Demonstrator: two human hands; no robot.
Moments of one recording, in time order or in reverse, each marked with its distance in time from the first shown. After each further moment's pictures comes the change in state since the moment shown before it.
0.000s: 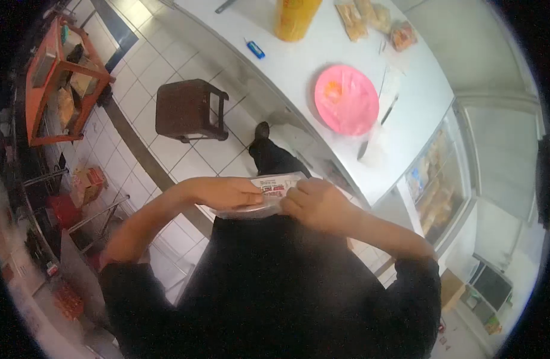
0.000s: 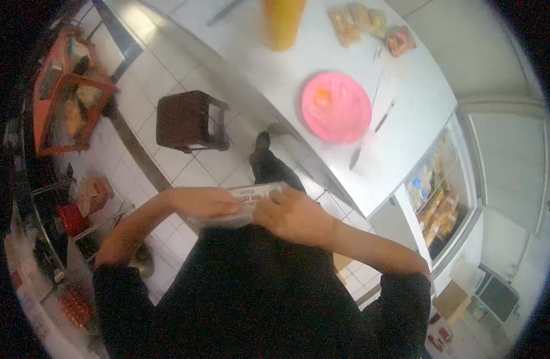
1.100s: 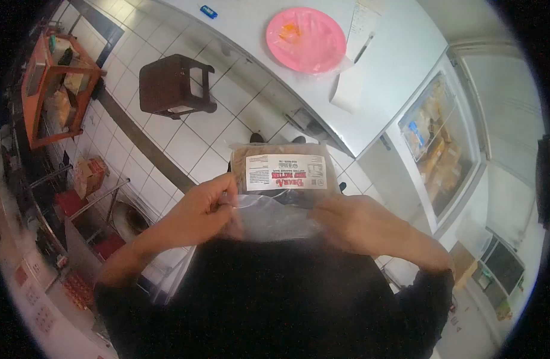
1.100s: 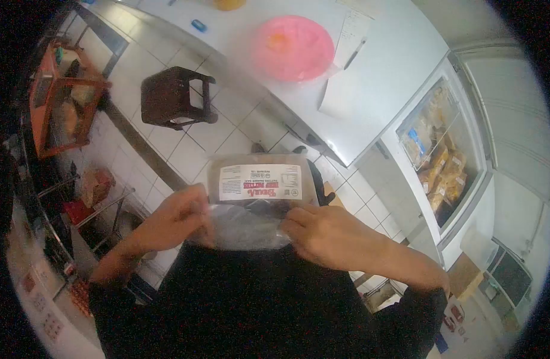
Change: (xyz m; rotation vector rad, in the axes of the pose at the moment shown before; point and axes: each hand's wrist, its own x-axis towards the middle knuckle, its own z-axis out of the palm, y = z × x) left_hand 0.011 0.114 0.168 -0.646 0.464 -0.129; right_hand -0.196 -0.061 -0.047 0.481 -0.045 0.217
